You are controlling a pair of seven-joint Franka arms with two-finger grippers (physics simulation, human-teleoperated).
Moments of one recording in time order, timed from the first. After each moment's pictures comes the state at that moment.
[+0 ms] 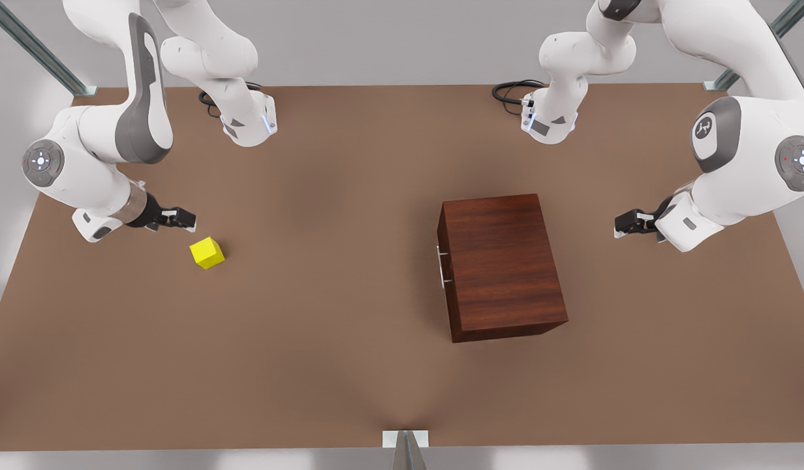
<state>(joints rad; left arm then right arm) -0.03 0.19 -0.02 -1.41 -0.08 1.50 0.04 0.00 -0.03 -0.01 -1.90 0.08 1.77 0.03</state>
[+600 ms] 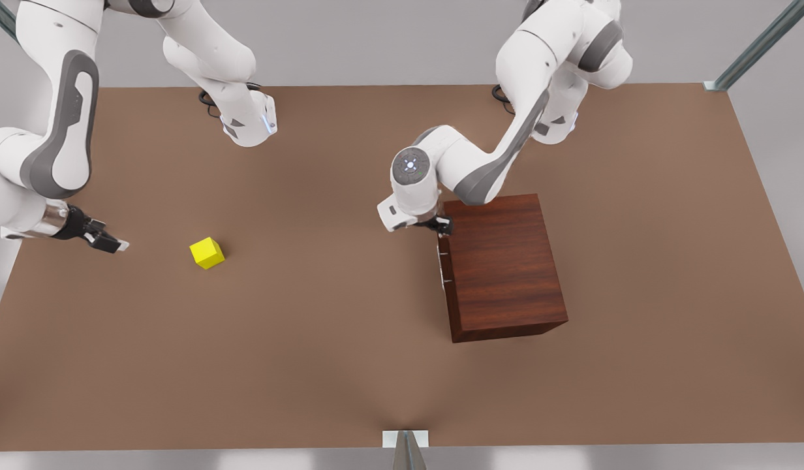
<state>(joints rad) -0.77 0.56 -0.02 -1.35 0.08 1.81 -0.46 -0.30 0.11 -0.03 -1.85 0.12 1.79 0.28</state>
